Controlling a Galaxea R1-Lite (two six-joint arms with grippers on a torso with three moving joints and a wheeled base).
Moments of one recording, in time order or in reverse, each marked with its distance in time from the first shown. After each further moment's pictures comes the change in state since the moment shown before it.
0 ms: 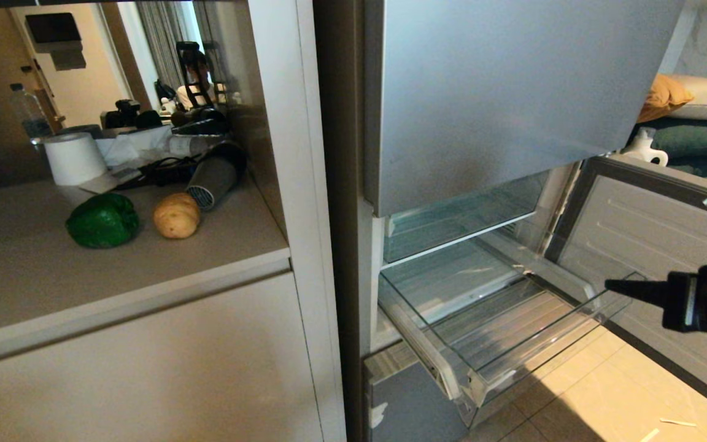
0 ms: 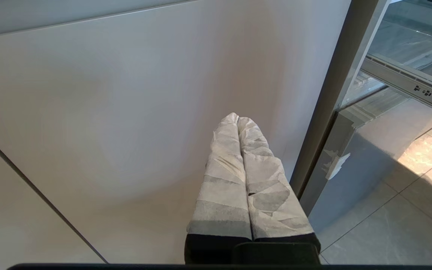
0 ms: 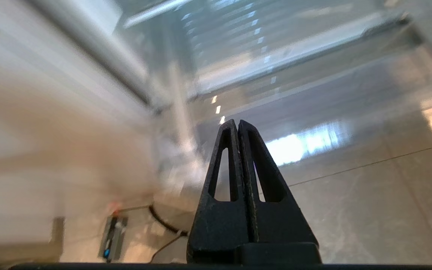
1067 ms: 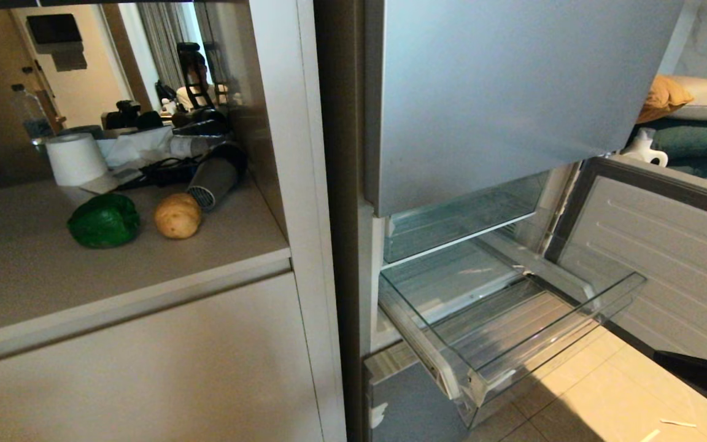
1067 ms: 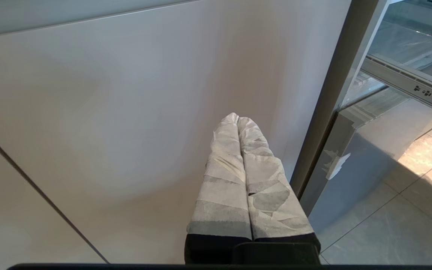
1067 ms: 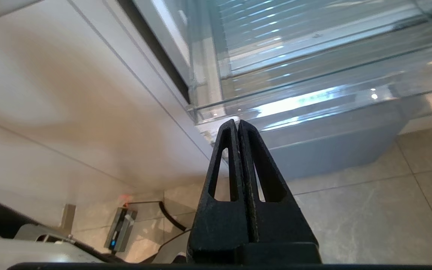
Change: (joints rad) left arm 0.000 0.000 0.000 0.000 0.000 0.000; right arm 0.054 -0.332 0.242 -0.001 0.034 0.007
